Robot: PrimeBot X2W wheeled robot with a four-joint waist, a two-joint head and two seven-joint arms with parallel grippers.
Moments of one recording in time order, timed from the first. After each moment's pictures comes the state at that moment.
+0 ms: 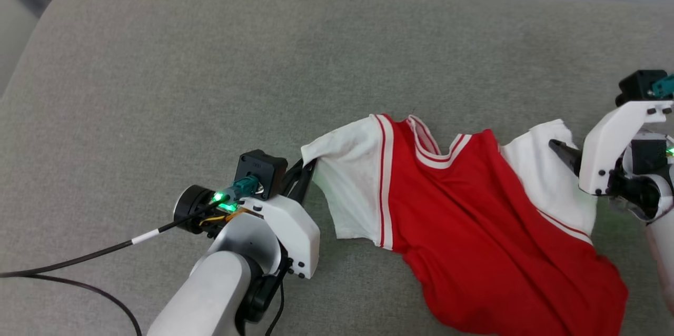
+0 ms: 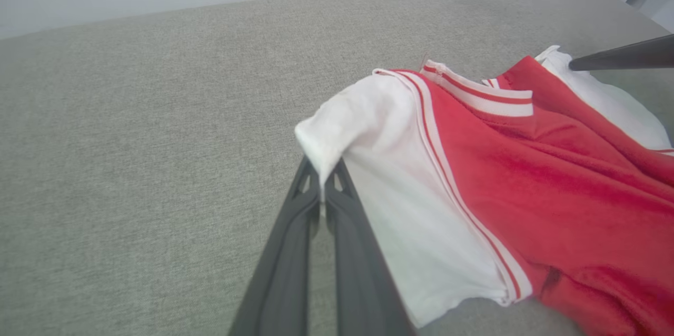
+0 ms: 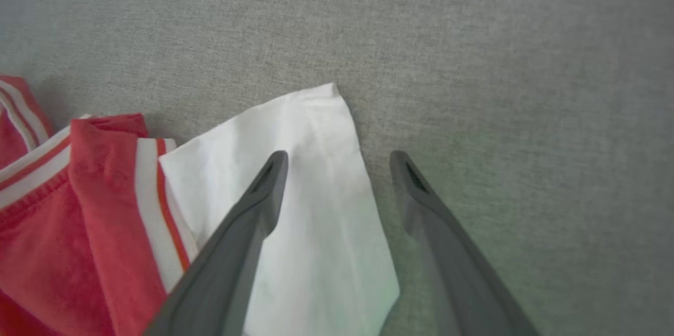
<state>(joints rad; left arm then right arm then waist) -0.37 0.24 -0.51 0.09 -0.39 0.09 0.23 -0.66 -0.36 0.16 0.63 0.51 0.13 0.63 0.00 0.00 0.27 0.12</state>
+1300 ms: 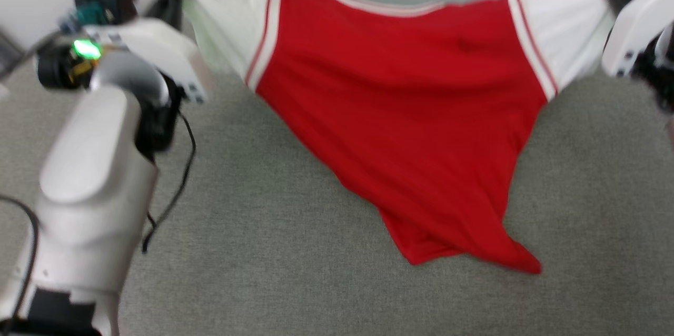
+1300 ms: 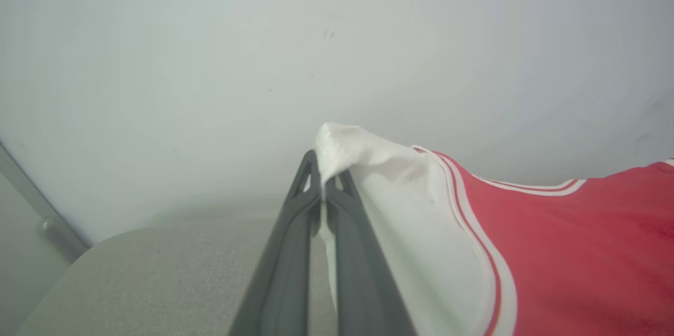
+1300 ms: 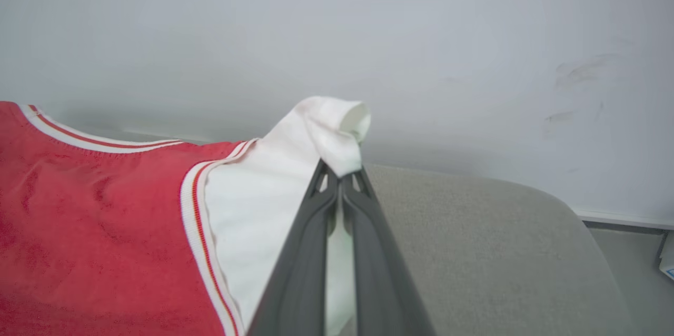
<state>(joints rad) -0.86 0.31 -0.31 0.53 -0.47 0.06 0.05 -1.04 -0.35 0.21 0.88 0.39 0.13 0.24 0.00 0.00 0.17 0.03</state>
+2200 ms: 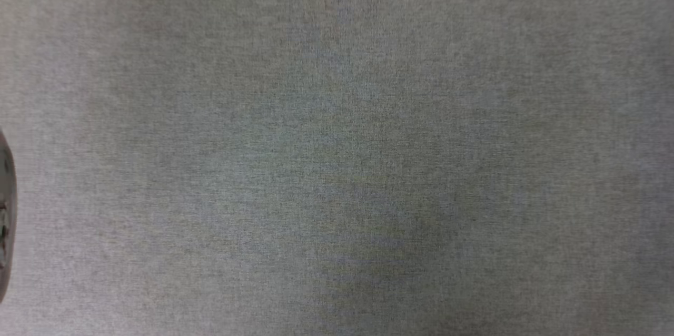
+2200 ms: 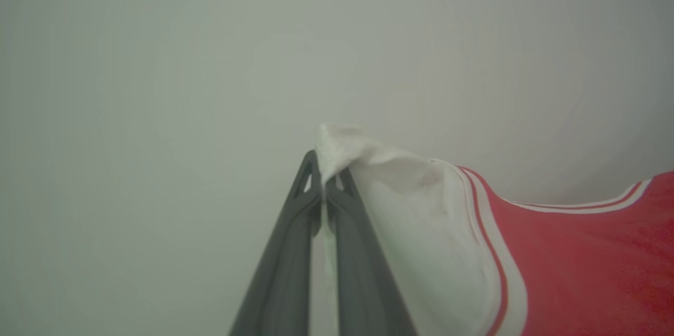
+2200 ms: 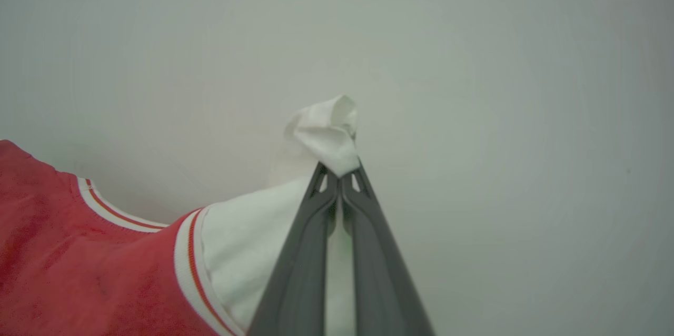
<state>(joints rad) -1.67 0.33 -0.29 0.84 -0.39 0.00 -0.20 -1.79 -0.37 0.27 0.83 0.33 0.13 0.01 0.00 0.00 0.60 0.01</state>
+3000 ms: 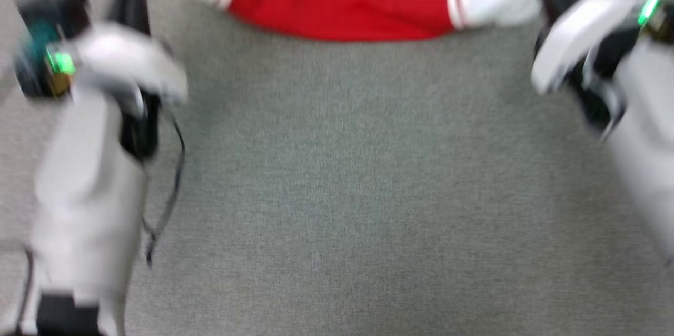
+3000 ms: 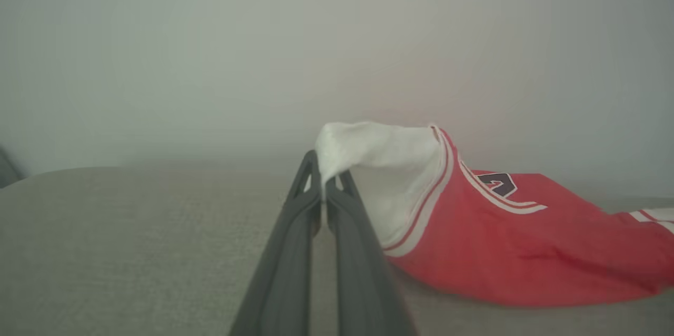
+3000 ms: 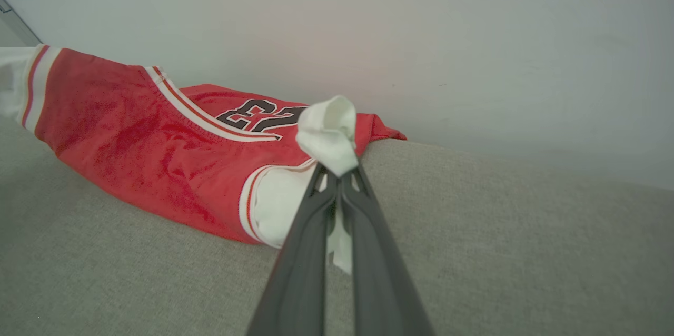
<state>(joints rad) -0.98 0.28 -0.19 0.79 -0.47 -0.08 -0.26 -1.13 -0.31 0.58 0.92 0.66 0.13 -0.12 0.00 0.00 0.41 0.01</state>
